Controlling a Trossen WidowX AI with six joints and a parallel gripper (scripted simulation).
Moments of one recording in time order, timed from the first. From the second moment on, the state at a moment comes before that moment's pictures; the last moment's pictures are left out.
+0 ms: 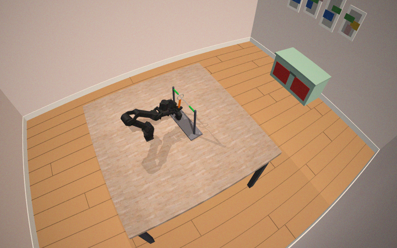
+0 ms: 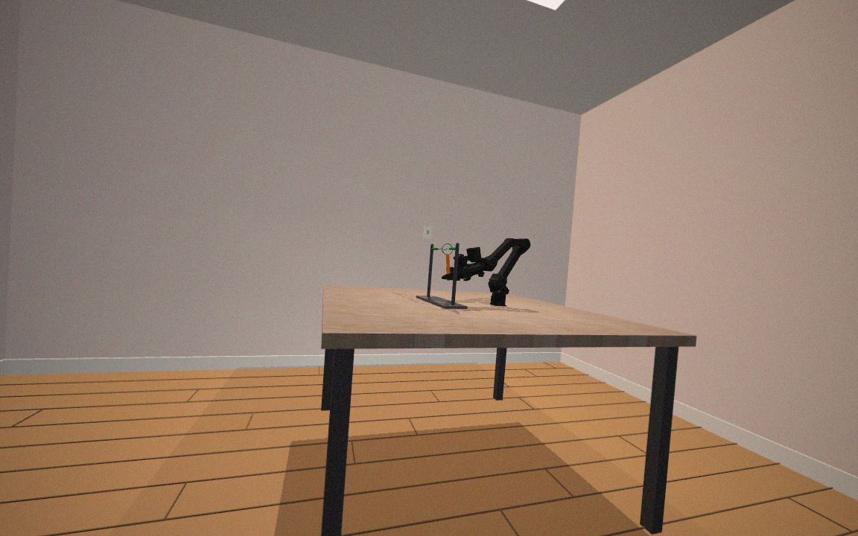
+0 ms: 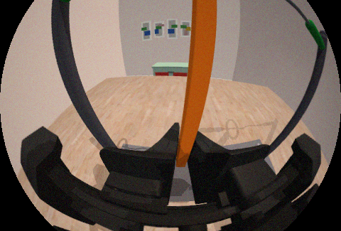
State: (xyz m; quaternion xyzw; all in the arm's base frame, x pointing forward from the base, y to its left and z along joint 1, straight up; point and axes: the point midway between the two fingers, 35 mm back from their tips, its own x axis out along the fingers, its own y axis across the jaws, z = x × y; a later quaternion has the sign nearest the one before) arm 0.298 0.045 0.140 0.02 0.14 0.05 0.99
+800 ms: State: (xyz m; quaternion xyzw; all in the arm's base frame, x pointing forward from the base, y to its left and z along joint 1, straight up) arm 0.296 0.063 0.142 -0.01 0.14 0.06 0.99
